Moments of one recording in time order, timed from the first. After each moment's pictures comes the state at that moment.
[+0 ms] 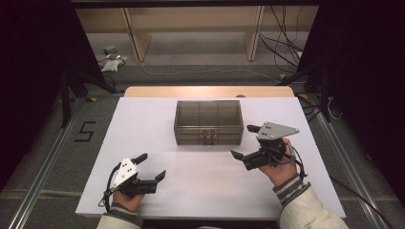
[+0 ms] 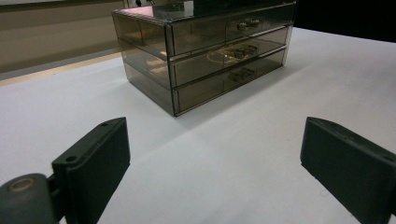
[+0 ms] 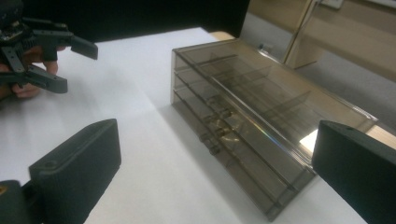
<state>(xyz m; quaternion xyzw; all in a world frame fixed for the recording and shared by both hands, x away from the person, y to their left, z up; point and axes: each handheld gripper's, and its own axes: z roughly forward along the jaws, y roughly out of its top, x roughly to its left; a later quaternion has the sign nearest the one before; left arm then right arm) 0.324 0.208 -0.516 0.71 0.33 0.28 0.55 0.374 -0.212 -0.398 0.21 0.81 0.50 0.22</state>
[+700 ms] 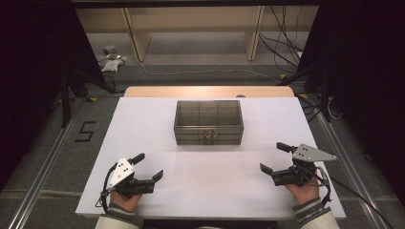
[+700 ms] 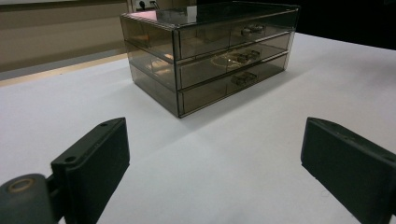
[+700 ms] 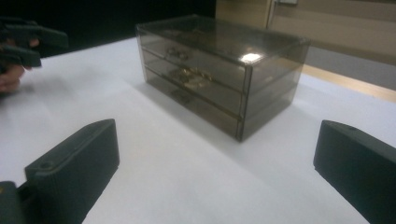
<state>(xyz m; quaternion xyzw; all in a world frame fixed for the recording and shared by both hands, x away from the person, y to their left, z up) 0.321 0.214 -0.511 0.71 0.34 0.27 0.56 0.346 -0.296 -0.457 0.29 0.76 0.54 0.22</state>
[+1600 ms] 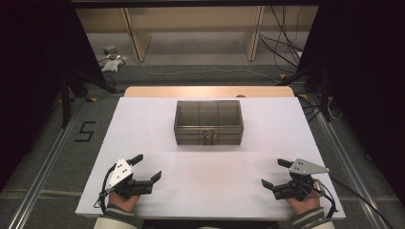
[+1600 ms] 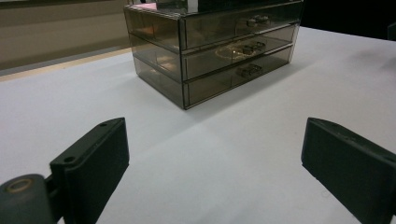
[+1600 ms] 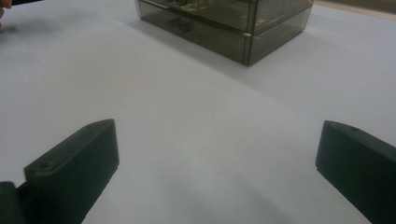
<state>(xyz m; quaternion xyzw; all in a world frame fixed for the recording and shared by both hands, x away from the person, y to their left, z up) 0.322 0.220 -0.518 0.71 0.34 0.28 0.55 0.335 -0.308 -0.506 0.32 0.79 0.49 0.19</state>
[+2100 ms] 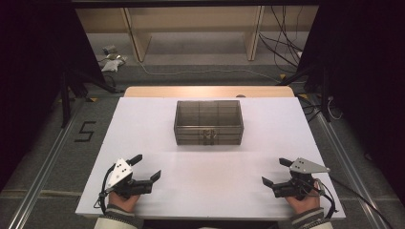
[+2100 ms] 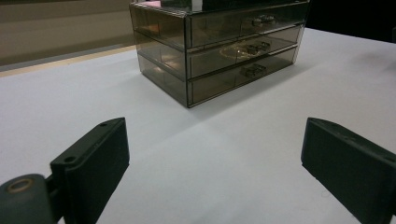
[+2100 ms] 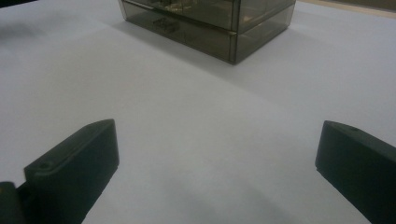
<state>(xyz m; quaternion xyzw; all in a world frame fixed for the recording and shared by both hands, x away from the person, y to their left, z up) 0.322 0.221 -0.519 0.71 0.35 0.28 0.55 0.335 -0.308 -0.506 0.34 0.78 0.48 0.20</state>
